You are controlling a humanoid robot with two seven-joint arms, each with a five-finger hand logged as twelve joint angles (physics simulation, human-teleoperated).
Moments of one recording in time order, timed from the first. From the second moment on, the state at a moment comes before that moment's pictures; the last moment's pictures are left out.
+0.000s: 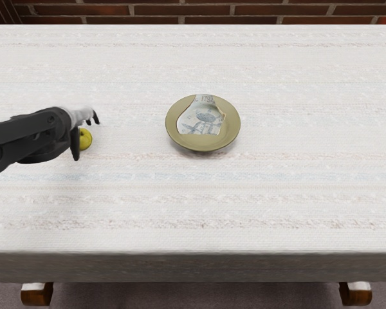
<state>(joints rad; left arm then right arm) -1.19 0.47 0.03 -1.11 1.16 -0.09 0.61 -0.04 0.00 -0.09 0.24 0.06 0.22 -0.05</state>
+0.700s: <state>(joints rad) -1.19 0.51 0.06 -1.18 1.20 -0.05 0.61 -0.04 0.00 -0.09 0.24 0.06 0.22 -0.05</state>
